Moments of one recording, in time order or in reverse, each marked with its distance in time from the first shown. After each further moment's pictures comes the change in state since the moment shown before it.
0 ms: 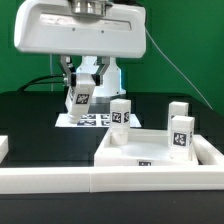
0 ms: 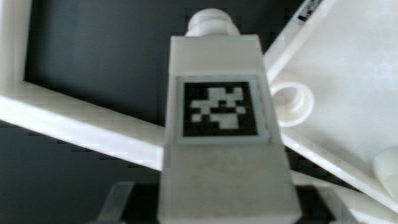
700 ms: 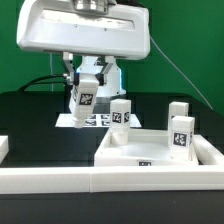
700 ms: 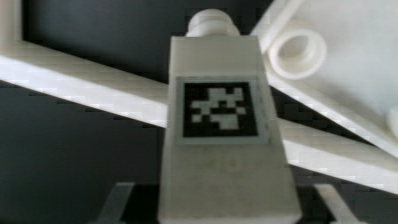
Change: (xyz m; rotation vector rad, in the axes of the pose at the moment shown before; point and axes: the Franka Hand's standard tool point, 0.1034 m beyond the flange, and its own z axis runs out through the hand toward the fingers) arm 0.021 -0.010 -0.001 -0.021 0.152 0.045
